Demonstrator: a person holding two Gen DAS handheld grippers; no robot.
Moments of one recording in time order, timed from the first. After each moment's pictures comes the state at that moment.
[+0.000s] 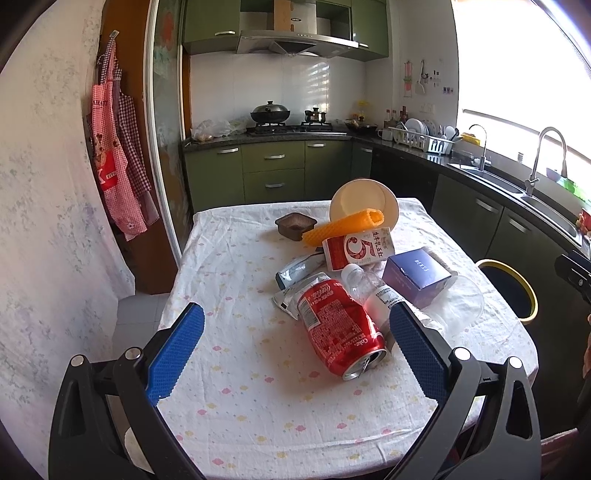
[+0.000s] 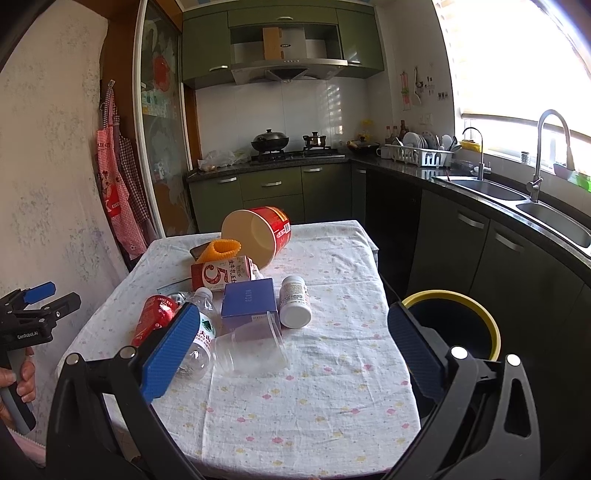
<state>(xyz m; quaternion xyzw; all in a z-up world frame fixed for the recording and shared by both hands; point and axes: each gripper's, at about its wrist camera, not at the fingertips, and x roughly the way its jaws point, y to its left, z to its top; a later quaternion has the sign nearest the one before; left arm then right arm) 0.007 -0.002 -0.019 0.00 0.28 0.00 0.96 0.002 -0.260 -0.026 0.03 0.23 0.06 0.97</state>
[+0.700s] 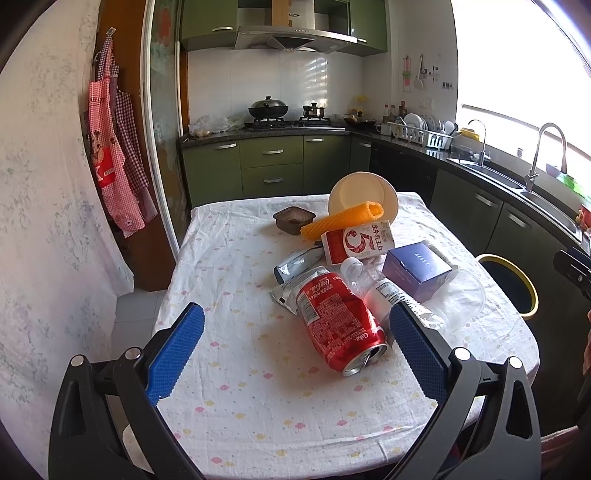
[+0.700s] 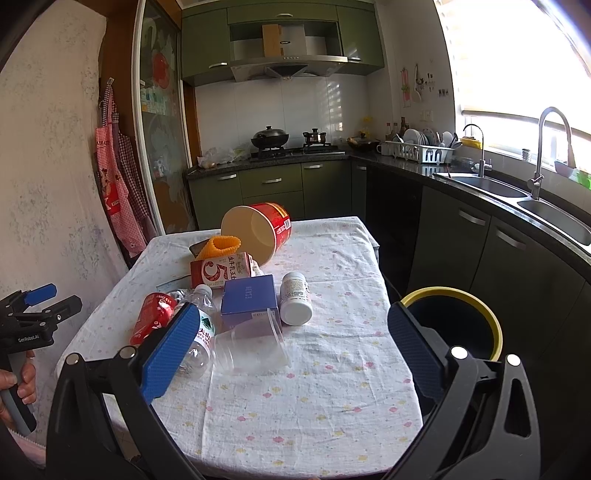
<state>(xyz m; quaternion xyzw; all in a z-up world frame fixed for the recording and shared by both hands) 0.010 -0.002 -0.025 0.00 0.29 -0.01 0.96 0.004 -0.260 -0.030 0.03 0.23 0.06 0.97</state>
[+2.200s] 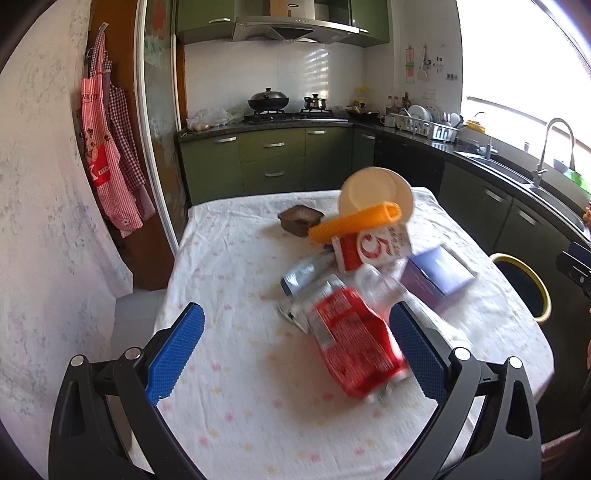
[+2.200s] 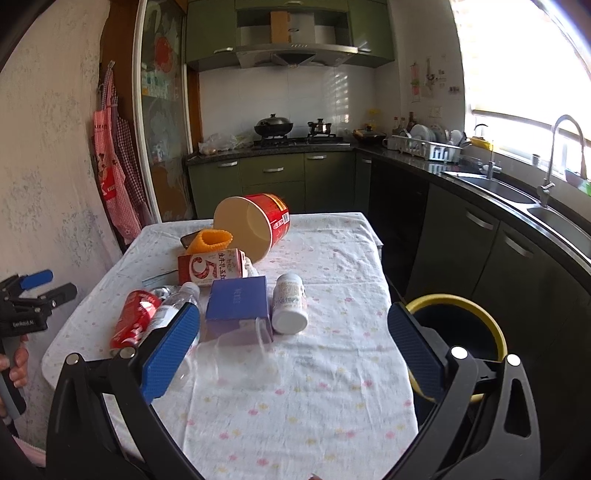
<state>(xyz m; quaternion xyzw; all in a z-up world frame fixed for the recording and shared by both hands) 0.065 0.009 -0.033 0.01 0.31 0.00 0.95 0.062 -0.260 -0.036 0.00 0.26 0.07 0.96</state>
